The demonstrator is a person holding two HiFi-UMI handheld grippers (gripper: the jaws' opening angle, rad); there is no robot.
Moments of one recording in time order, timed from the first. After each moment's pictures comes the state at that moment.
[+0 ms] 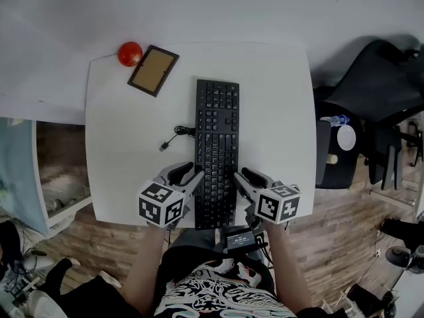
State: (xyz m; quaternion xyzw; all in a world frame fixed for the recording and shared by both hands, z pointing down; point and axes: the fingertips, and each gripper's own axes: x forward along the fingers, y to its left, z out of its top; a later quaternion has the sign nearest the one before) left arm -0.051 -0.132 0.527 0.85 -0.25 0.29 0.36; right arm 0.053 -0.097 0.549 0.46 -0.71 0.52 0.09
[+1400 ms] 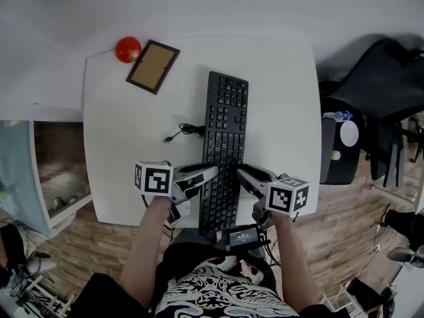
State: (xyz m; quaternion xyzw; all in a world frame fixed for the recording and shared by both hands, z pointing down) left arm -0.023 -0.137 0.526 0.74 -0.08 0.11 0.66; right arm 0.038 -0.112 0.557 0.40 -0.71 0.57 0.06
